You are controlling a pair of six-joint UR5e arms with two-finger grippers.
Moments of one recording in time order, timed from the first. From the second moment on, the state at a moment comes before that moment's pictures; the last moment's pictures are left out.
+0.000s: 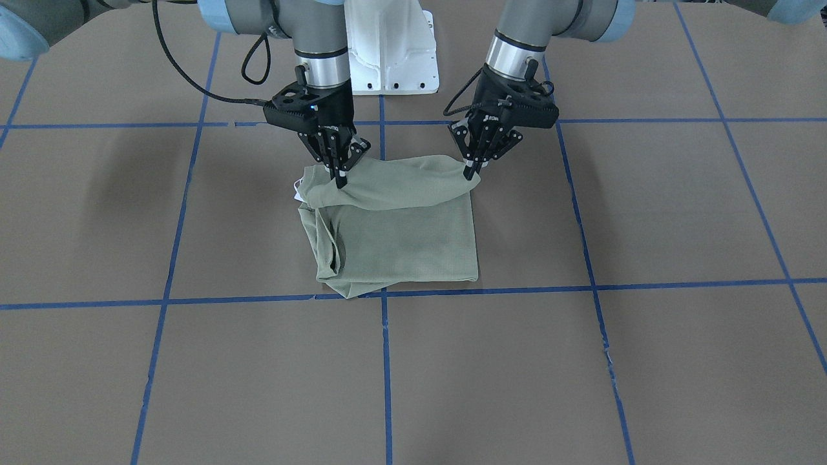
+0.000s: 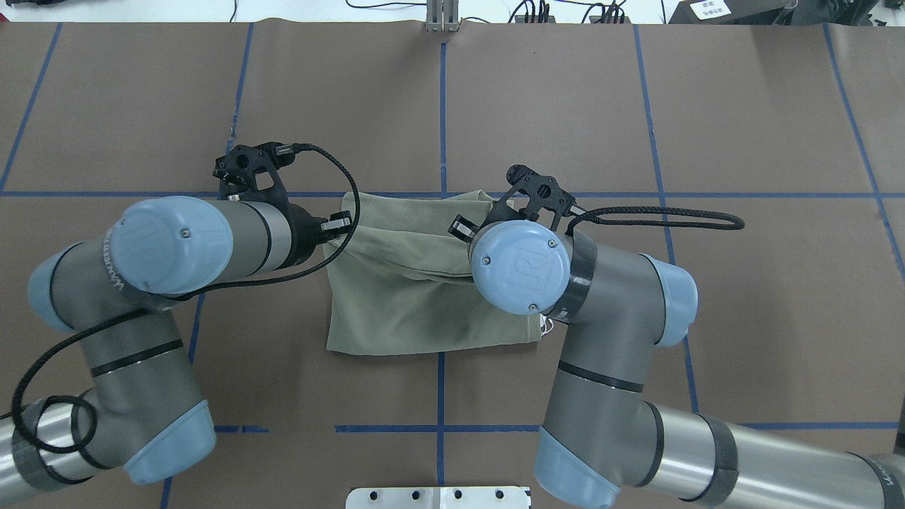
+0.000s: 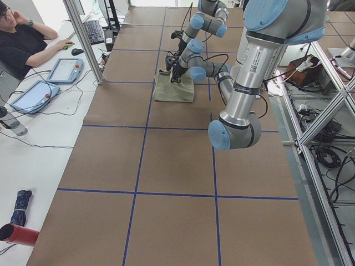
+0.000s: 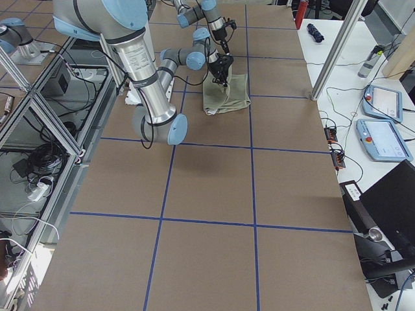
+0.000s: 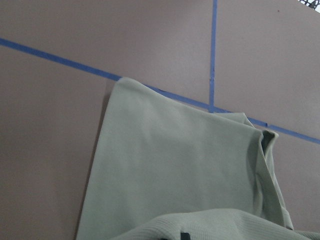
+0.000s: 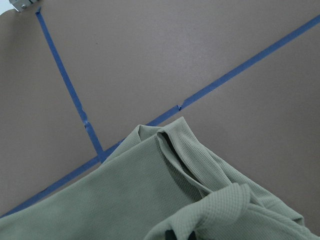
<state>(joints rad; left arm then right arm) -0.52 -2.02 -1.90 -1.85 -1.56 -1.46 0.41 -0.91 1.79 -1.61 1.42 1.85</state>
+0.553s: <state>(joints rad) -0.54 -2.08 -1.68 -2.02 -1.55 -1.41 0.46 -0.83 1.58 -1.53 1.43 1.83</state>
